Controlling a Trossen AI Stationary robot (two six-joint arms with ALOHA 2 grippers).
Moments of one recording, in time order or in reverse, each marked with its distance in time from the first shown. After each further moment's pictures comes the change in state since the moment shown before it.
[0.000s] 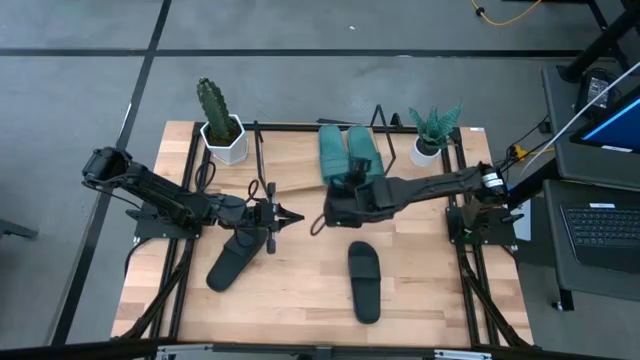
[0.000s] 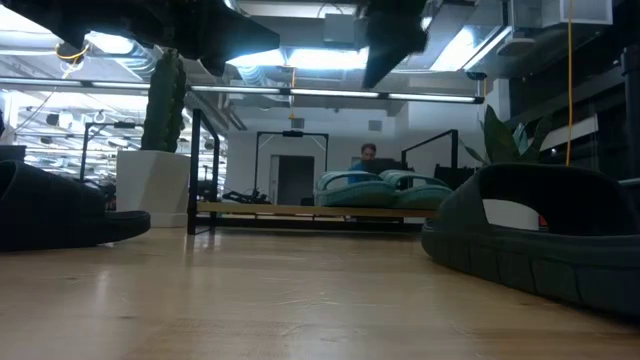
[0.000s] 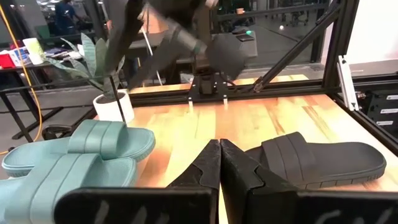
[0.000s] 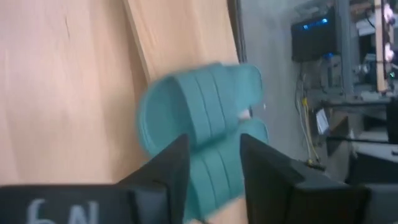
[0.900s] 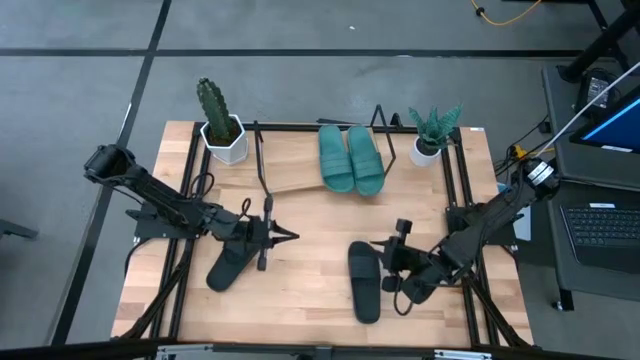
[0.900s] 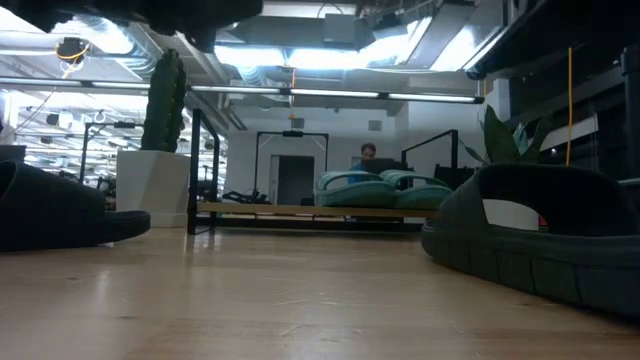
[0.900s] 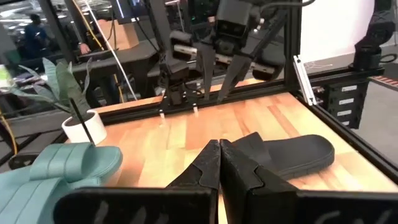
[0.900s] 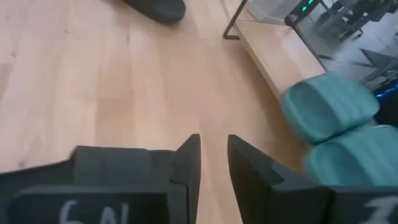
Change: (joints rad) left arm -0.158 0.000 0.000 0.022 -0.052 0.075; right arm 0.539 -0.418 -0.833 0.722 0.116 0.389
